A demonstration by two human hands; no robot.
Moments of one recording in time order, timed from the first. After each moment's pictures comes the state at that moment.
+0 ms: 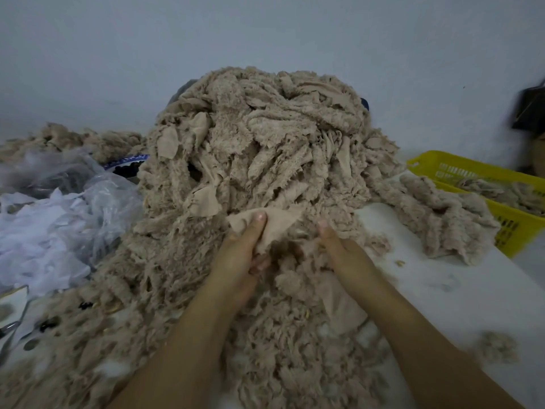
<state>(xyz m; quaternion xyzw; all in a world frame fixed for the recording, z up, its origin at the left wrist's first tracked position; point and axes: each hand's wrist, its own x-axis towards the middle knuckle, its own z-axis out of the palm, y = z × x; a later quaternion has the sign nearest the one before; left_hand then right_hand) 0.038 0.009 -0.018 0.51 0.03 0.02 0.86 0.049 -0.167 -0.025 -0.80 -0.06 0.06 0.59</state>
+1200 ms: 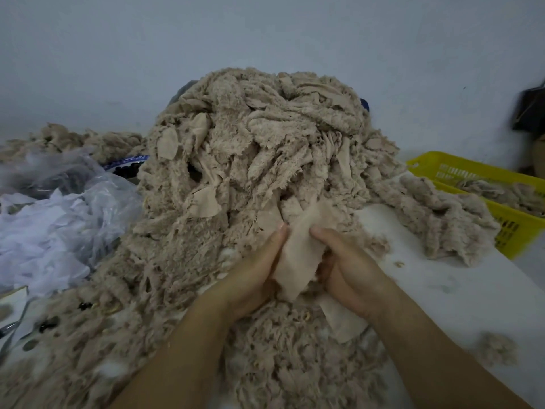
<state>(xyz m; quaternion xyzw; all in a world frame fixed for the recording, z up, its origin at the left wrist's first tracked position) 0.031 0.002 -0.023 0.61 -0.05 -0.16 0.78 0.047 -0.156 -0.020 -0.48 -0.07 0.18 0.86</state>
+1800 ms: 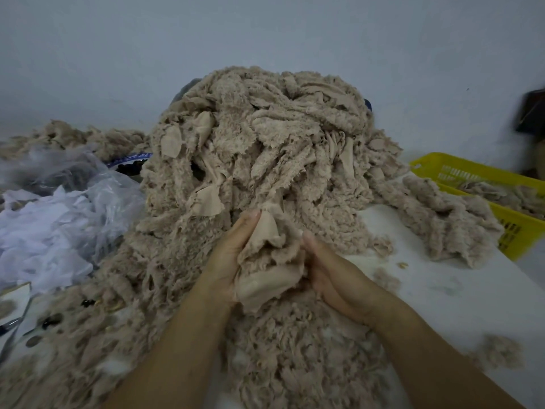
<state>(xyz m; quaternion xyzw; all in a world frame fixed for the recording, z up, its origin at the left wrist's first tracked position) 0.035 0.022 -0.009 0.36 0.00 -0.13 0.93 0.041 -0.147 -0.026 -0.56 -0.16 0.27 0.77</state>
